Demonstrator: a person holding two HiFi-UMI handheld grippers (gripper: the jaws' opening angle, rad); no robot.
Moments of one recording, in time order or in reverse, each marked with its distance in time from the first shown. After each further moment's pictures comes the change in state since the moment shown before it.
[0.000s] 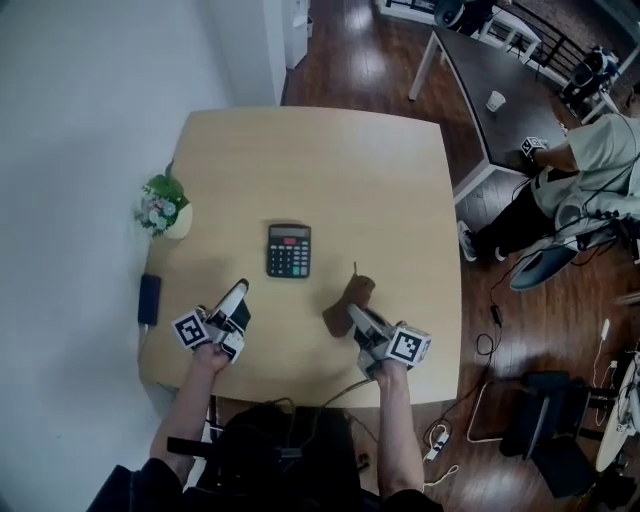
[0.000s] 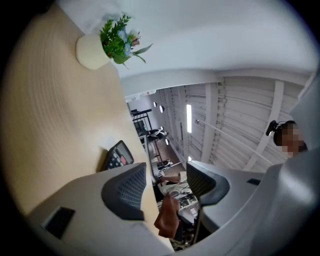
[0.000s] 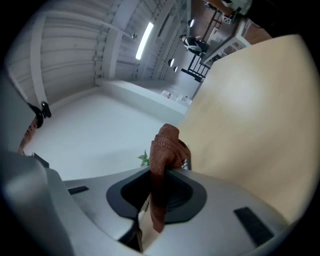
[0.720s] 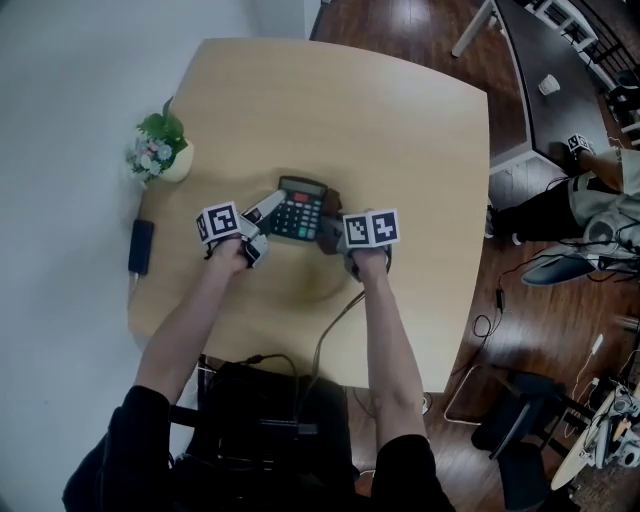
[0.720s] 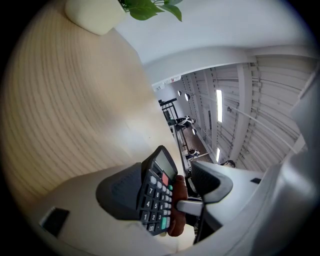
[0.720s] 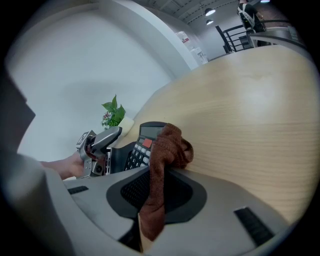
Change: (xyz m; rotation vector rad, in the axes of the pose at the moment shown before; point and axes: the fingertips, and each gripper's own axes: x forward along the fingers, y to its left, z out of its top) left arm 0.107 0.143 0.023 -0.009 0.152 0.369; right arm 0.175 -0.090 0.006 -0.356 0.664 -0.246
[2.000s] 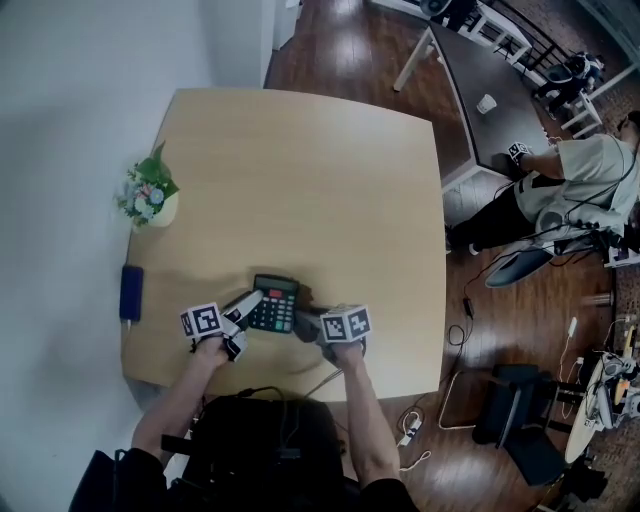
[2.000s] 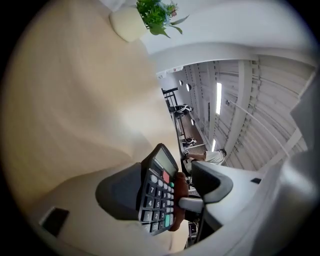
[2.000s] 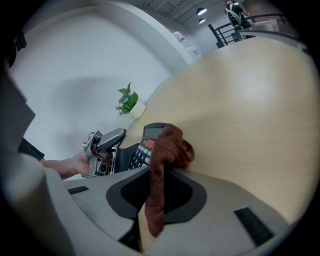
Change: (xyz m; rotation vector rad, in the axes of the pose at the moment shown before) left arm -0.114 0.008 -0.115 -0.067 0.132 -0.026; right arm -0.021 0.086 -0.143 0.061 -0.017 -0.003
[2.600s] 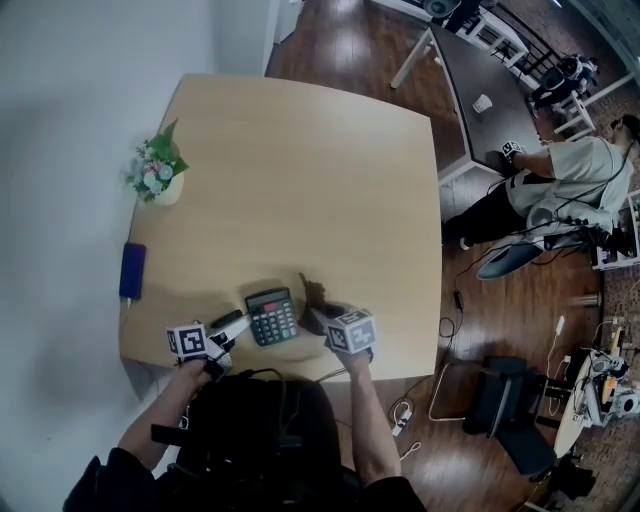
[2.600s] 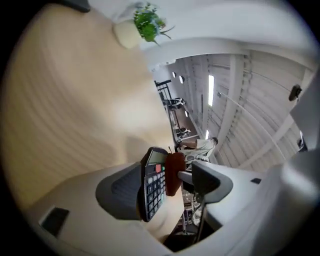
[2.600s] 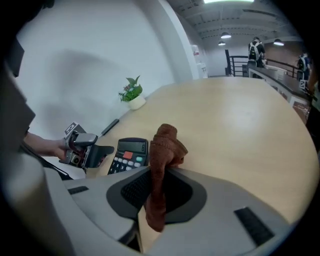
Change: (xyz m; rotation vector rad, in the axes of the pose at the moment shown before) left arm -0.092 -0.010 -0.070 0.036 0.092 -0.065; right arm -0.047 0.007 -0.034 -0.226 0.009 -0.264
